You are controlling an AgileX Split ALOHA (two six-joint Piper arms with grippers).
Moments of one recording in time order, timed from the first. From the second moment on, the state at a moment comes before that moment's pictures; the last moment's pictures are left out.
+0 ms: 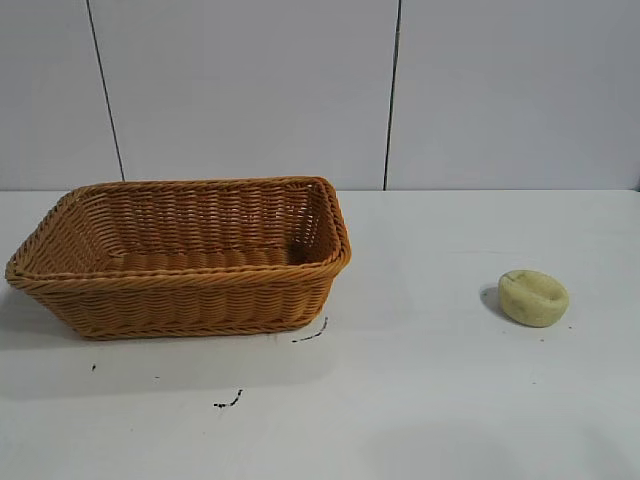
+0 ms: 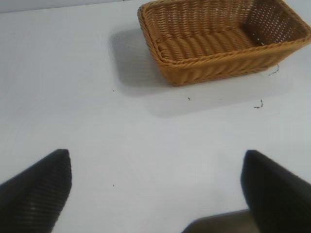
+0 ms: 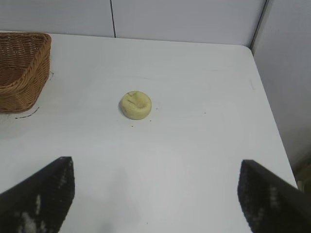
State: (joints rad) left arm -0.06 -0.01 -0.50 -0.09 1.07 0.12; right arm 0.02 0.00 -0.50 0.00 1.03 -0.01
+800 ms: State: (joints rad) left arm -0.06 -0.01 -0.50 -0.09 1.07 0.12; right arm 0.02 0.52 -0.70 0.01 1.06 -0.01
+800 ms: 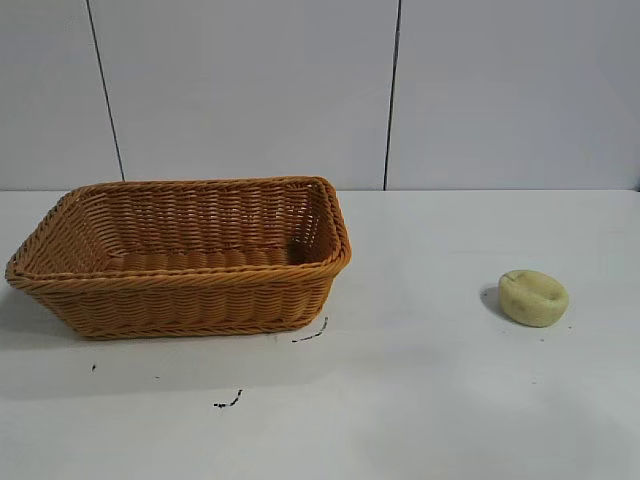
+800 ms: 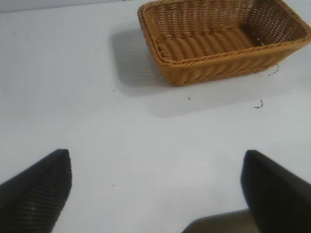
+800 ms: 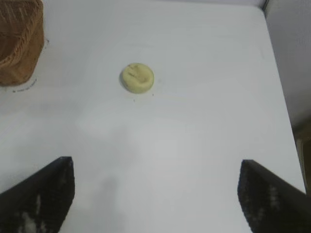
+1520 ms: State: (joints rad) left arm -0.06 -0.01 -0.50 -0.09 1.07 0.12; right arm 0.03 1.68 -1.24 0.00 0.98 -0.03
